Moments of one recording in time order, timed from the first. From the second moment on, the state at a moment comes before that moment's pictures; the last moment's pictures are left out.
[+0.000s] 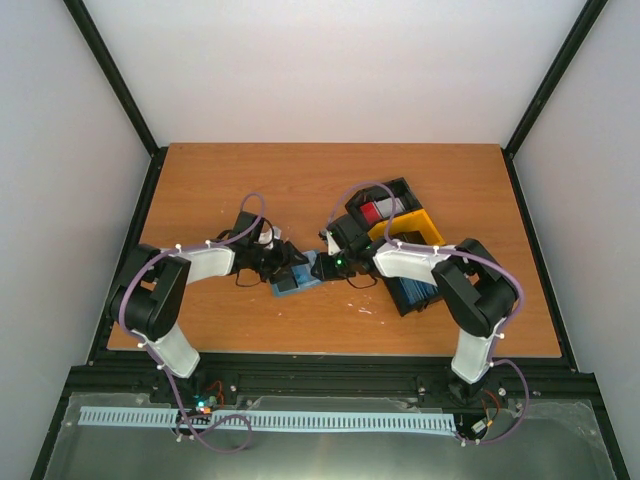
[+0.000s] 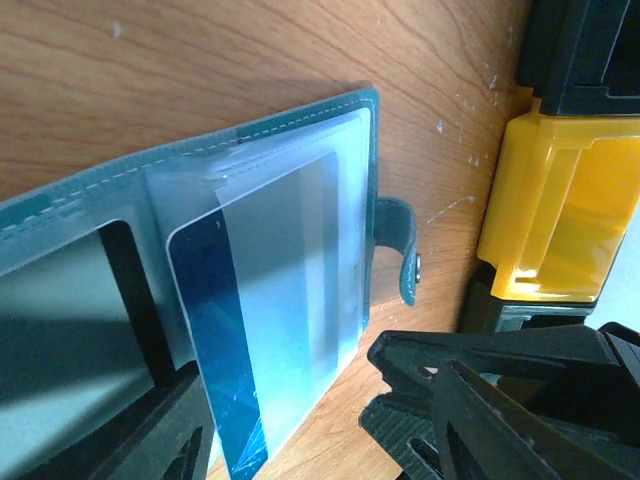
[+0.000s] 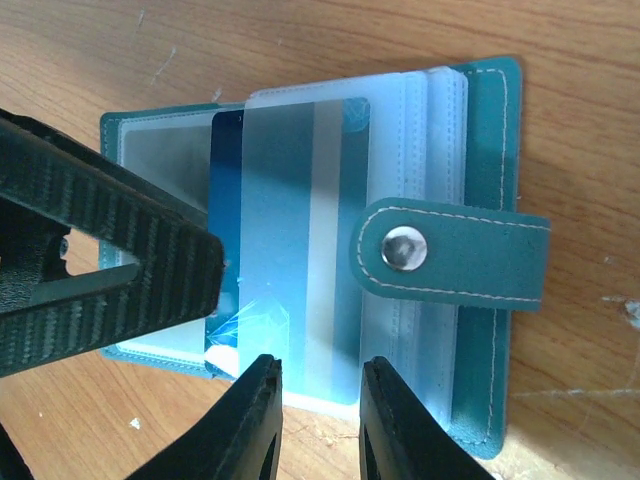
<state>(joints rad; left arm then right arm) -0.38 1.67 0.78 -0.08 0.66 -0.91 0.74 1.81 1.04 -0.18 -0.33 0.54</state>
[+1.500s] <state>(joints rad) -0.38 1.73 0.86 -0.18 0.62 -0.83 0.74 1.89 1.11 -0.21 -0.32 0.49</state>
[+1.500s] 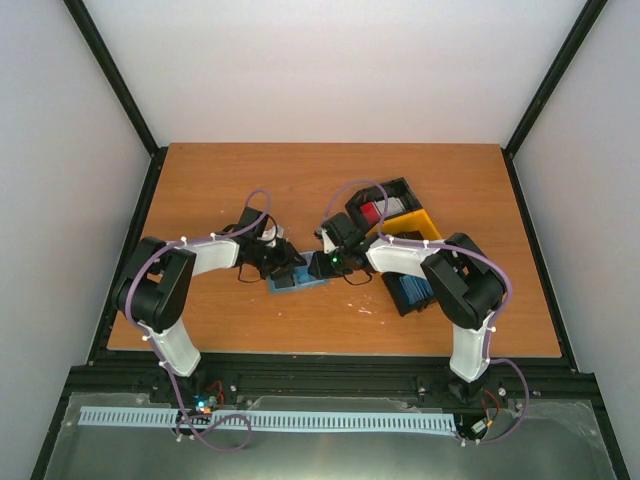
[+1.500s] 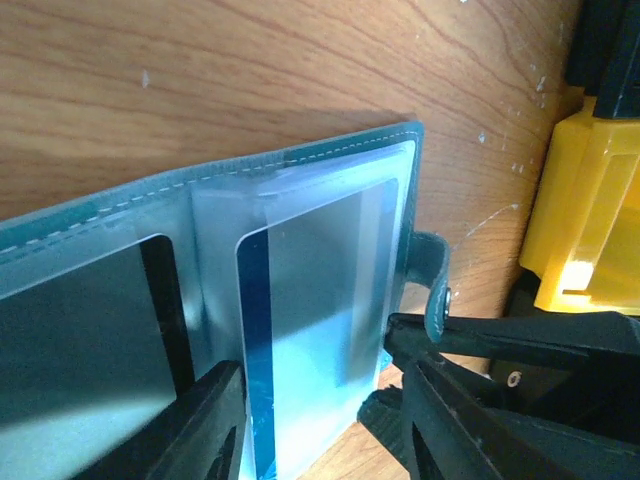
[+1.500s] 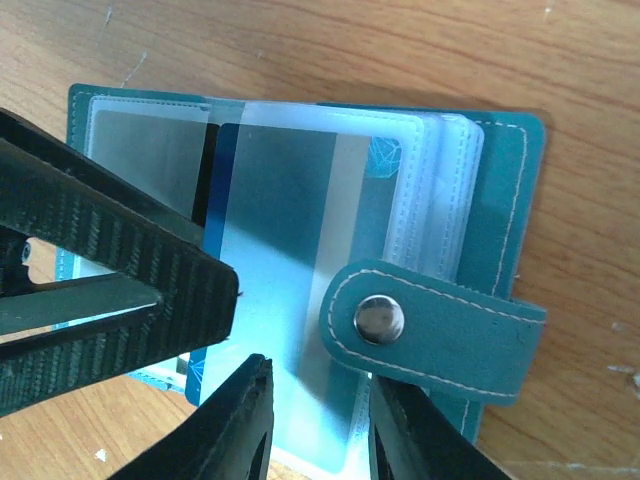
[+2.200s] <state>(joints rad) -0.39 1.68 0.87 -0.26 0.49 -0.80 0.73 1.89 1.11 -0.15 -0.45 0.54</state>
